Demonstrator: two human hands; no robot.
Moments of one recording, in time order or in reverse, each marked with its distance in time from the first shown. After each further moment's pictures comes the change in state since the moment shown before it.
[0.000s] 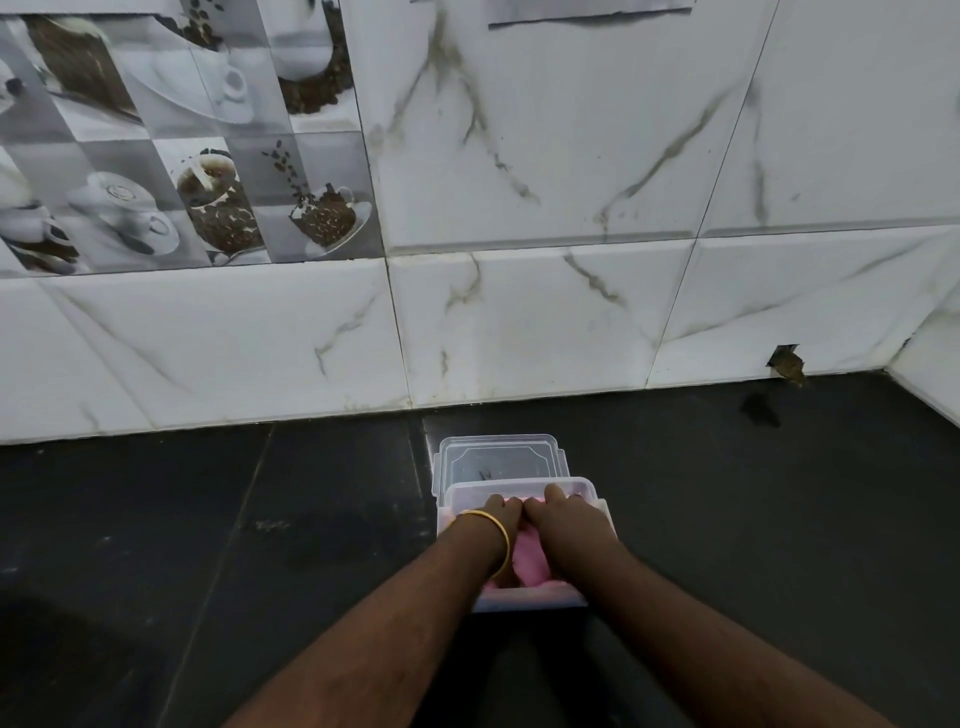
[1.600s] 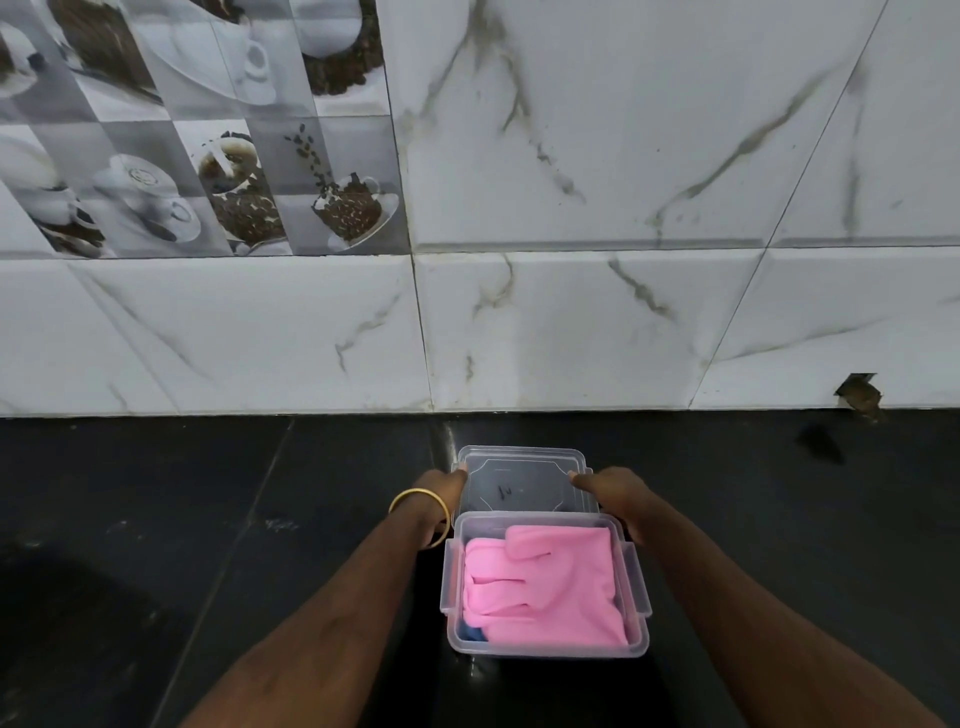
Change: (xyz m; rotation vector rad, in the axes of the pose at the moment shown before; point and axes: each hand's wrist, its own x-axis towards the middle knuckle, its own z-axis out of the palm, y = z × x) left_hand 0.047 -0.096 -0.014 -1.149 0.358 -0.557; right_hand 0.093 0.066 -0.012 1.054 -0.027 0.466
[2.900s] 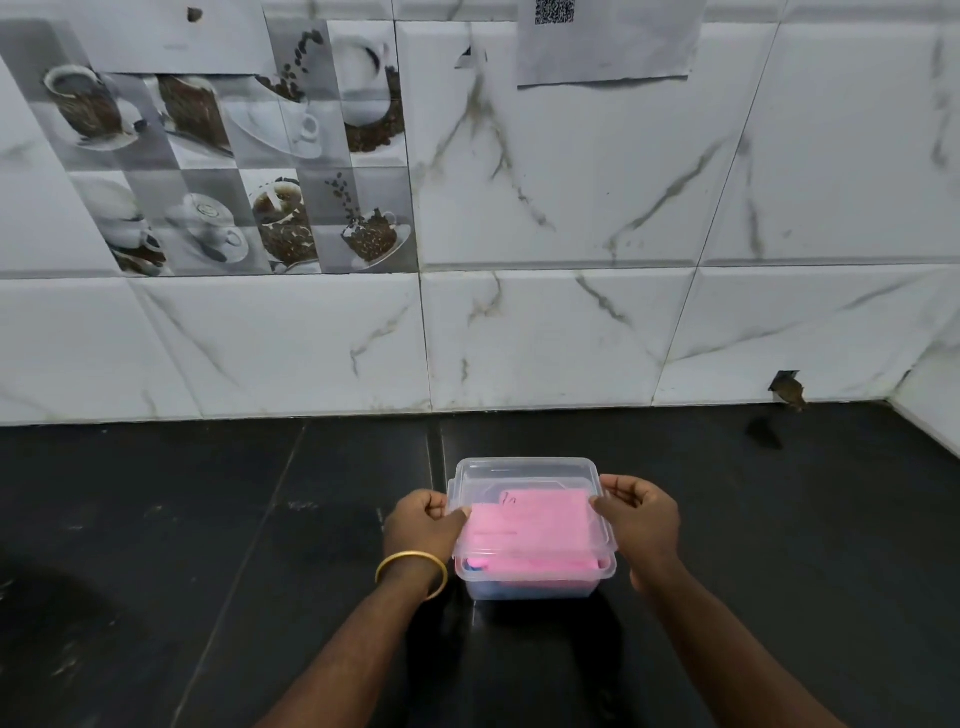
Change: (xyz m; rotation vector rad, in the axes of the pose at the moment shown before) left_hand -0.155 -0.054 -0.013 -0.186 0.320 0.348; right_hand -0.153 0.042 0.000 0.576 0.397 -0.314
